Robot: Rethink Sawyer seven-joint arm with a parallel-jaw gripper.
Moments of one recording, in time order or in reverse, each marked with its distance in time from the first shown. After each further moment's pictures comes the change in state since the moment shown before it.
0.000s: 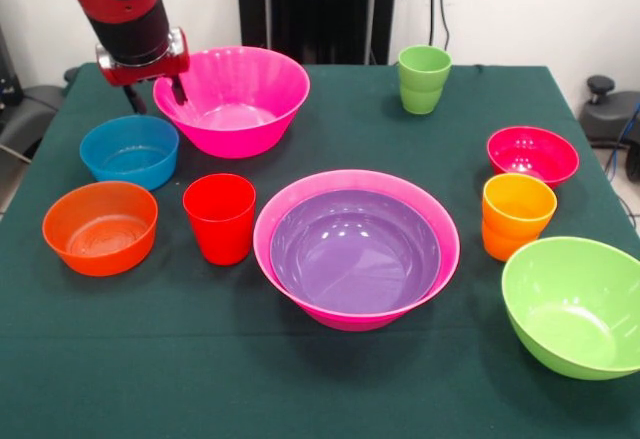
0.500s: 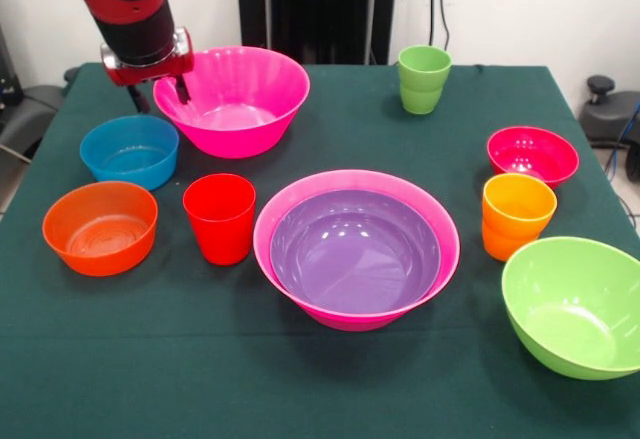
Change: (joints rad) arm 0.024 0.000 -0.014 0.000 0.000 0.000 0.000
